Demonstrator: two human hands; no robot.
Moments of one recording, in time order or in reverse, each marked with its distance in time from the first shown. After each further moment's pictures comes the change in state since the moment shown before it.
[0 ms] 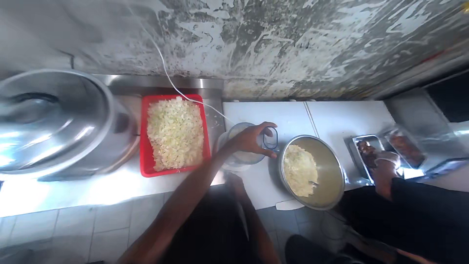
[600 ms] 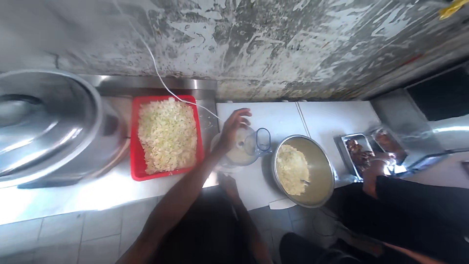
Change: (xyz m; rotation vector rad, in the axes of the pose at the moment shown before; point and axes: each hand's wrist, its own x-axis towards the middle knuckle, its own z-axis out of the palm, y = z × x) left_hand -0.027 0.016 -0.011 -0.458 0.522 0.080; right_hand 0.007 0.002 0.006 -0.180 0.091 -0.026
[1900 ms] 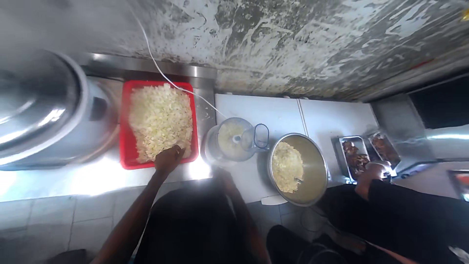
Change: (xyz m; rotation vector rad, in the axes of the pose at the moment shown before) left_hand -0.185 -0.051 -0.155 1.312 0.019 -0.906; right_hand 0.002 0.002 -0.025 0.303 -0.298 0.052
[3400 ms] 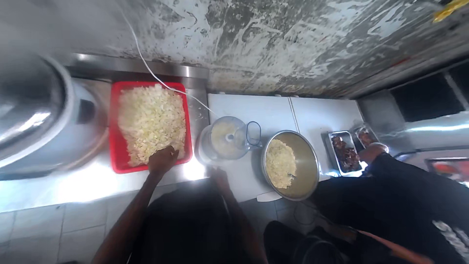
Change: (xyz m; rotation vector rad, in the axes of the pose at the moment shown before) left_hand 0.003 0.010 -0.007 0.020 -0.057 -0.056; right_hand -0.003 -0.009 0.012 -0.340 0.228 -0.038
